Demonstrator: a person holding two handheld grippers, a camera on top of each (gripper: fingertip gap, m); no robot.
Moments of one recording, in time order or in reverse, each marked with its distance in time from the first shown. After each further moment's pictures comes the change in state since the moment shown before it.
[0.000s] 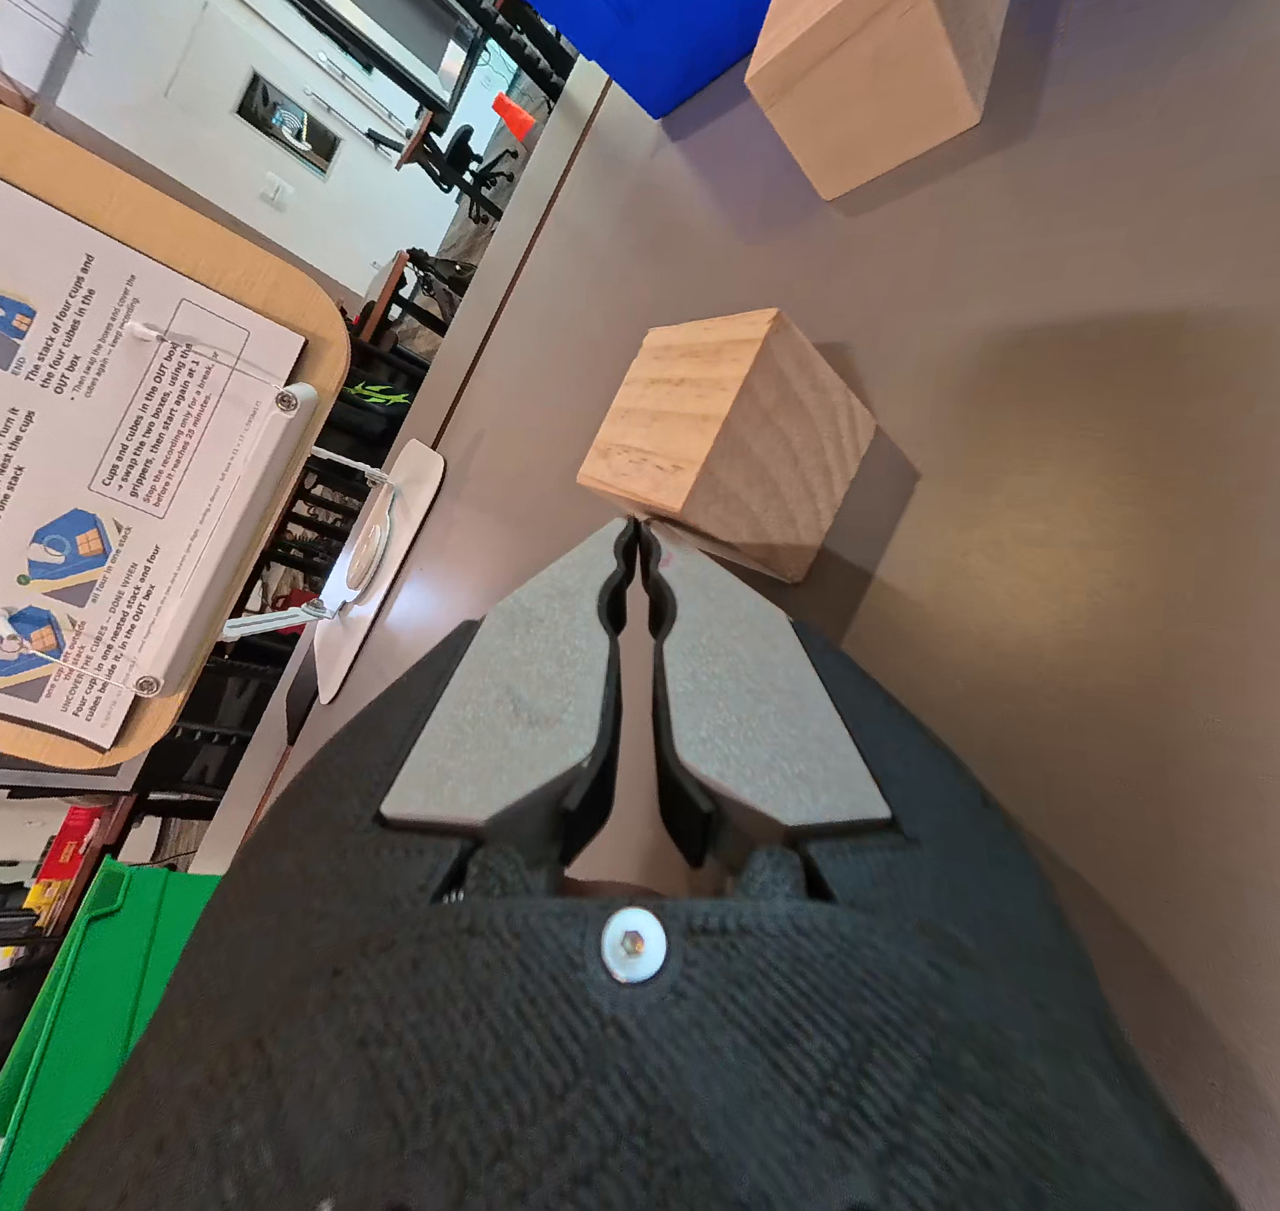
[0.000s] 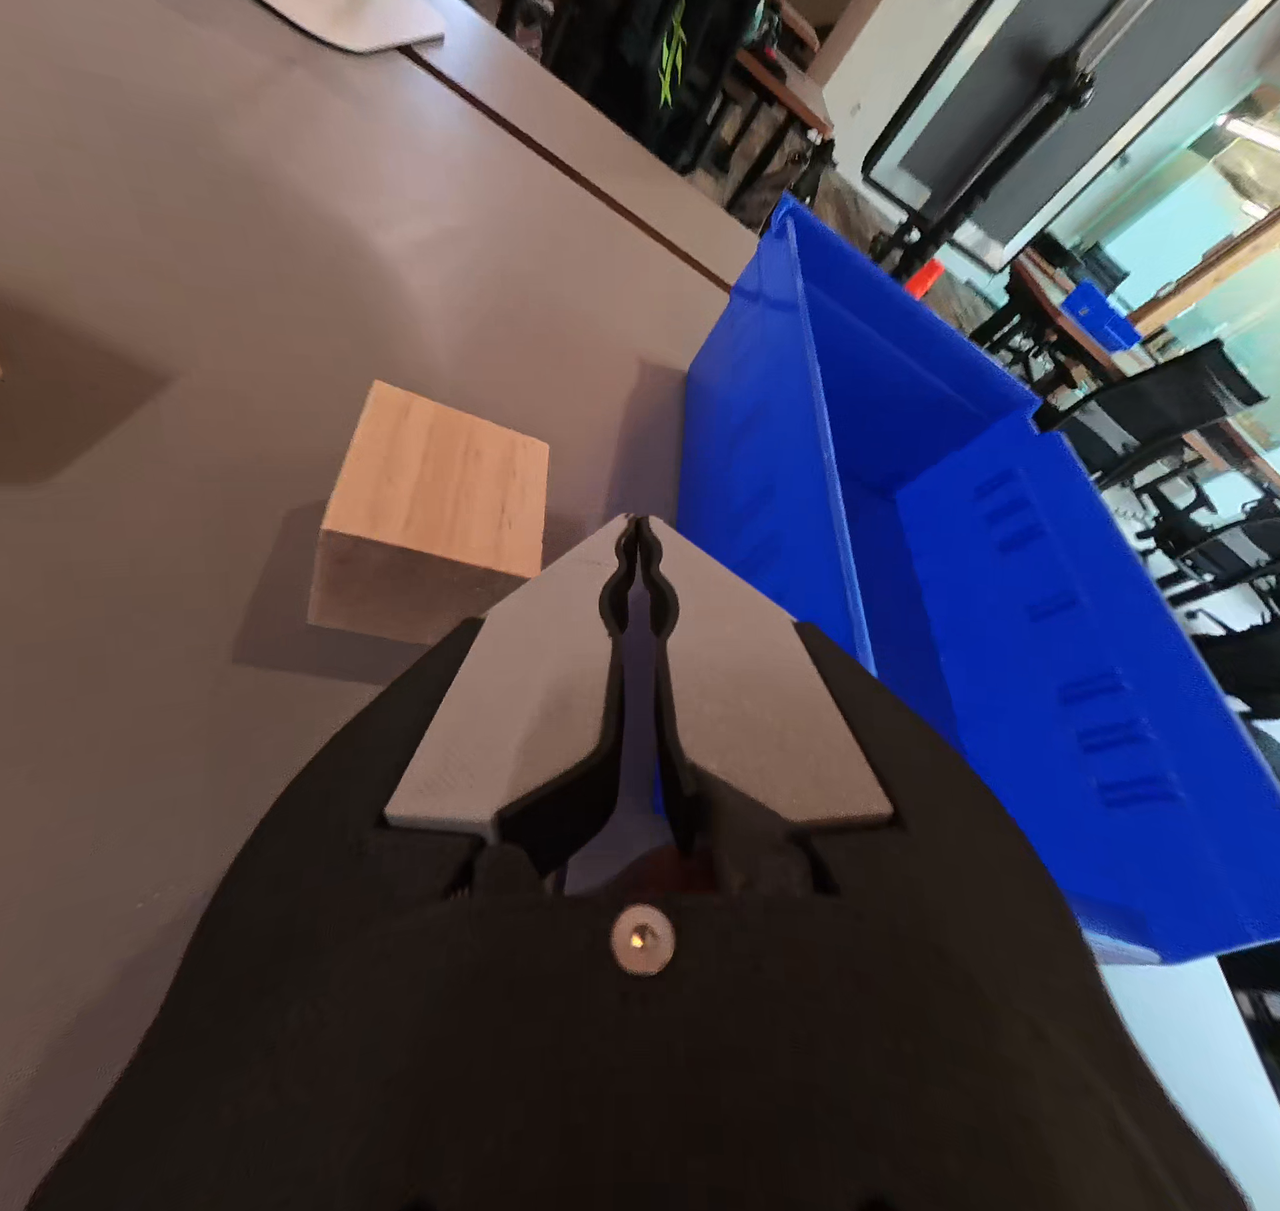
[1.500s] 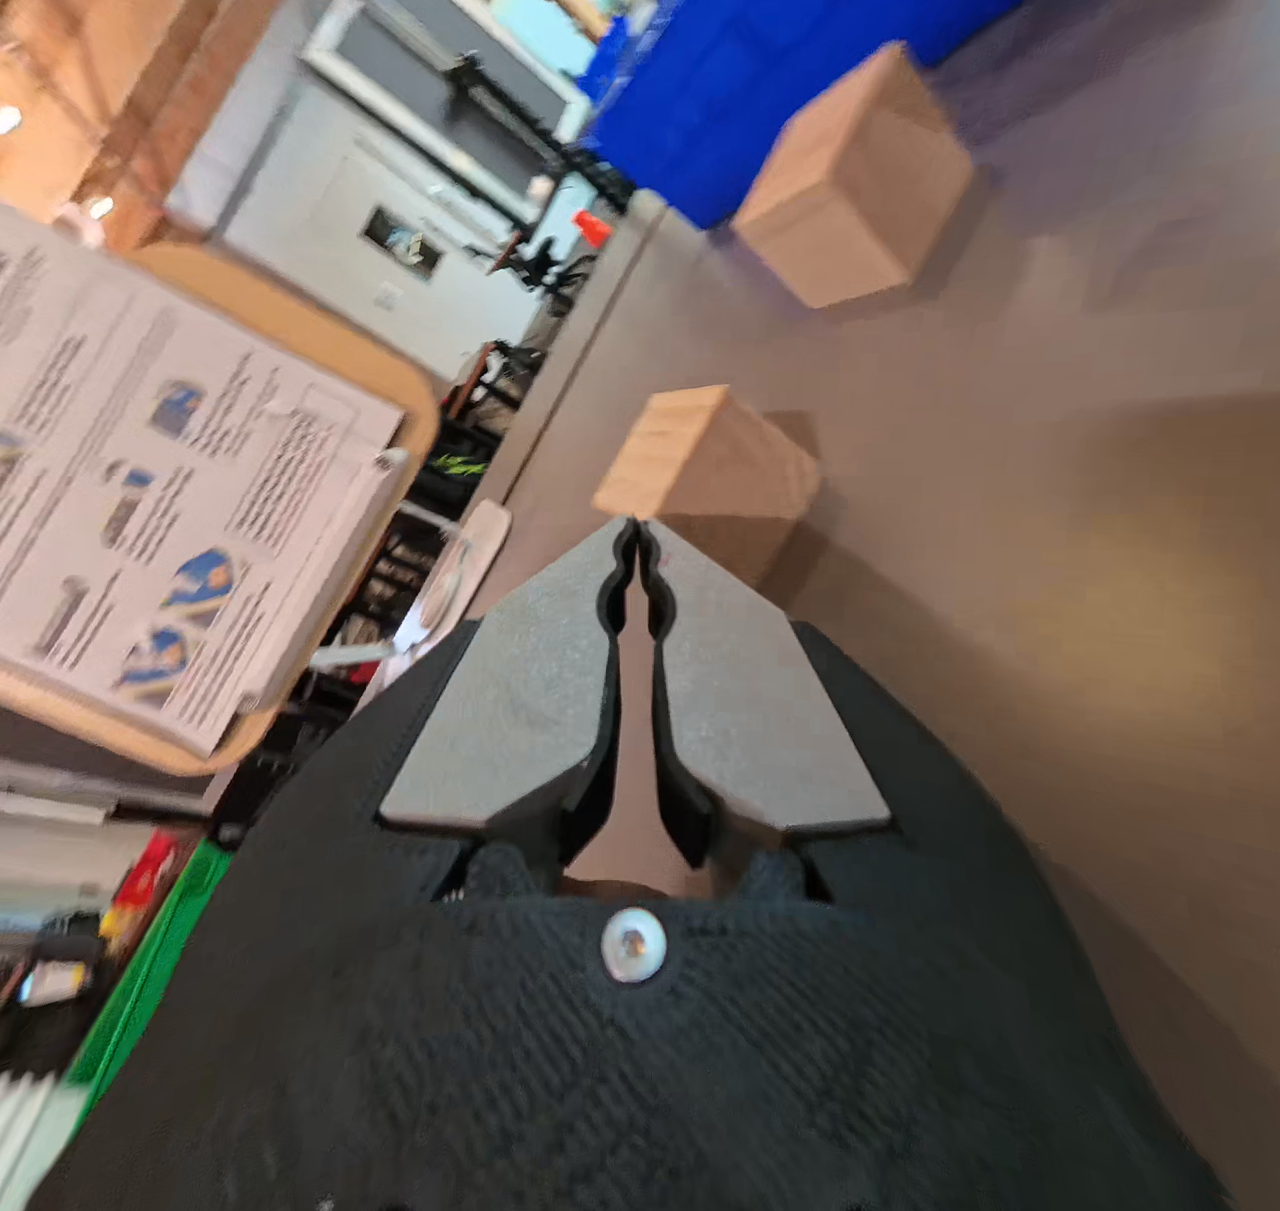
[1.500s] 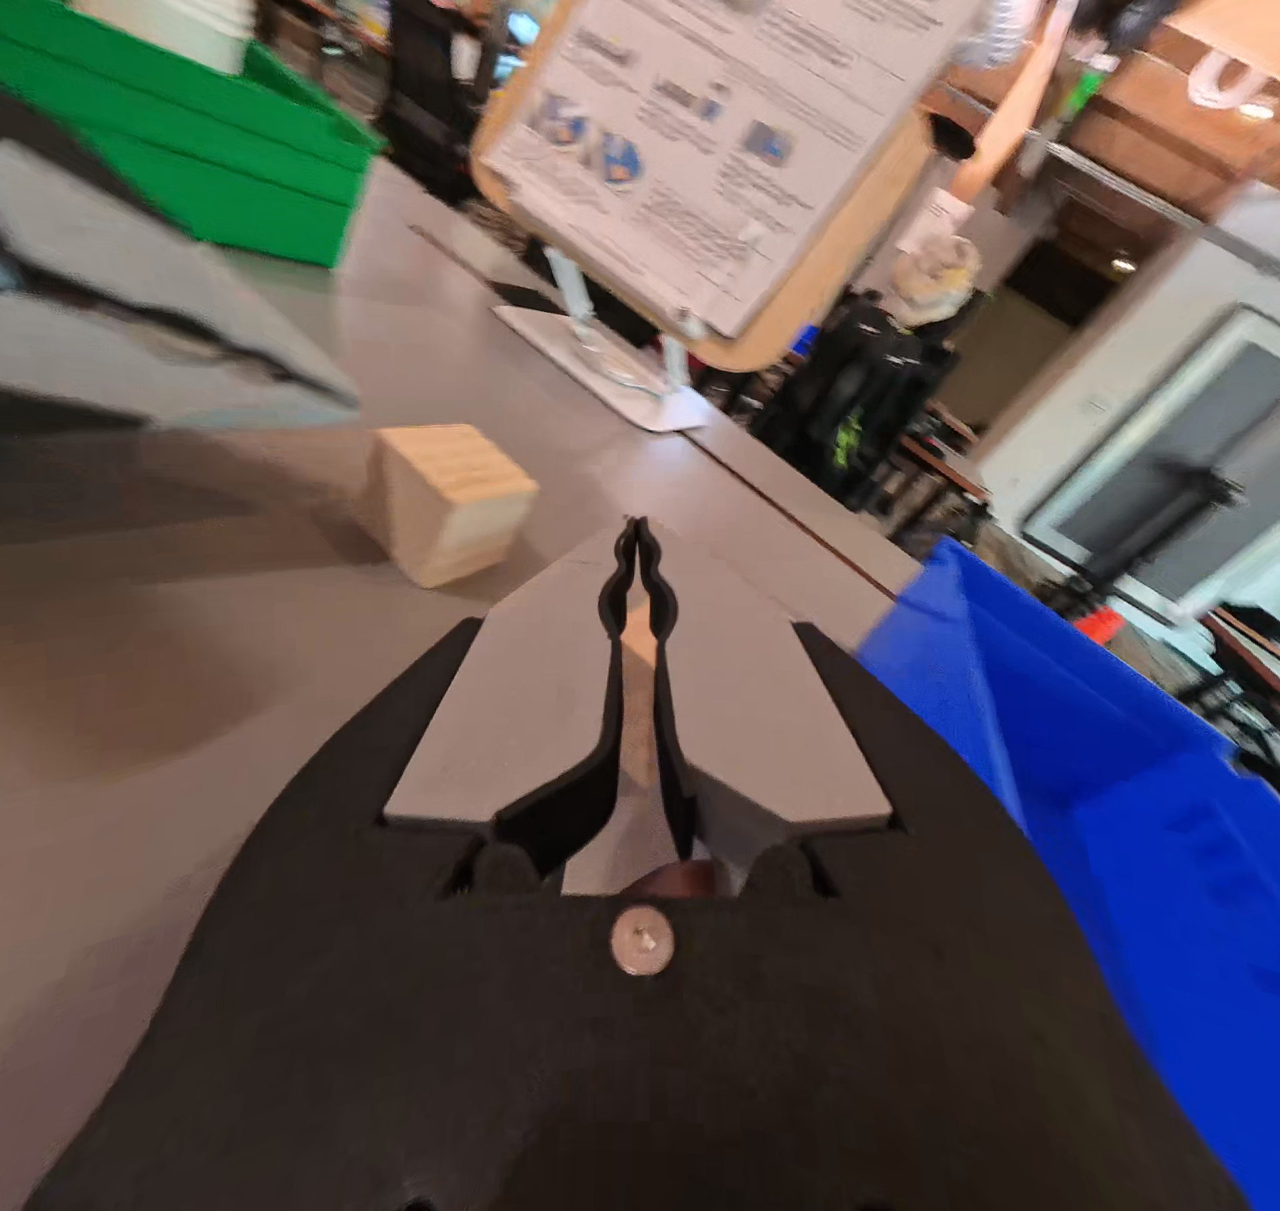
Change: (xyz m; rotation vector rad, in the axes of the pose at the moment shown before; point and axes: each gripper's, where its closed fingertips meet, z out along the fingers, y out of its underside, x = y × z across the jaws) left arm -0.005 -0.020 -0.023 0.125 -0.112 0.032; right arm -0.062 -0.070 -0.068 0.490 -0.302 -0.034
